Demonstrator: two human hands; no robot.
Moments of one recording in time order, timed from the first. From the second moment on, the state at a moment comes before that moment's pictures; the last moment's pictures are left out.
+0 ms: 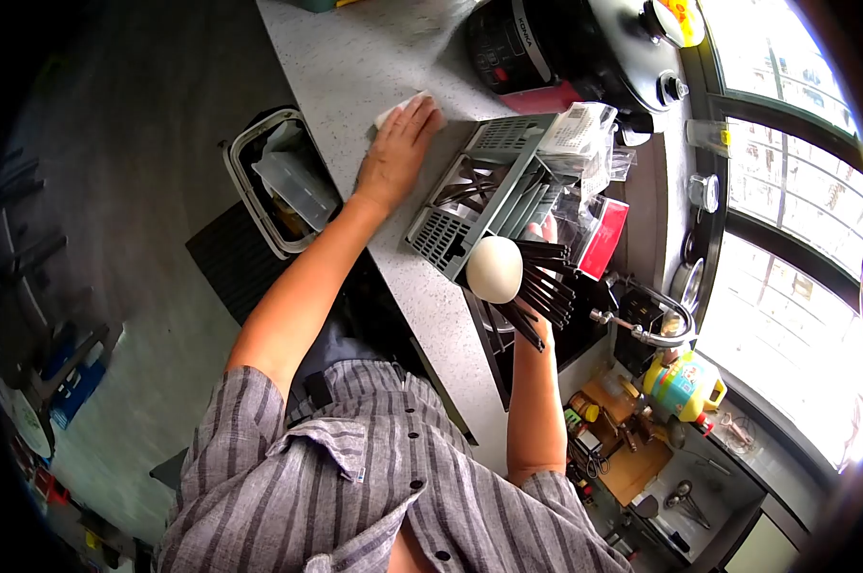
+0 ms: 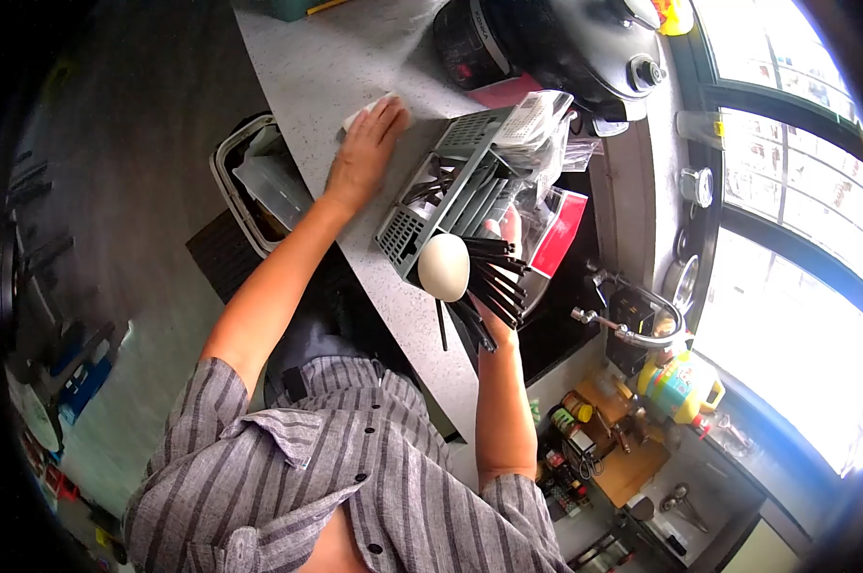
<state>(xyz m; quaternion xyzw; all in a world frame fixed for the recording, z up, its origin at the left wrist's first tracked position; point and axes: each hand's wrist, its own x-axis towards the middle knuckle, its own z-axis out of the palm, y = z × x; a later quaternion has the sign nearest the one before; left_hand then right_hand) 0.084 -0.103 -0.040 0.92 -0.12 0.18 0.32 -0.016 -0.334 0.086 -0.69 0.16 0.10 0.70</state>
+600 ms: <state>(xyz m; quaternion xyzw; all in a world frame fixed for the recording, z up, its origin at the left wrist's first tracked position) 0.013 -0.076 0.011 0.88 -0.19 0.01 0.44 -0.003 -0.331 0.088 -0.67 0.11 0.07 0.73</state>
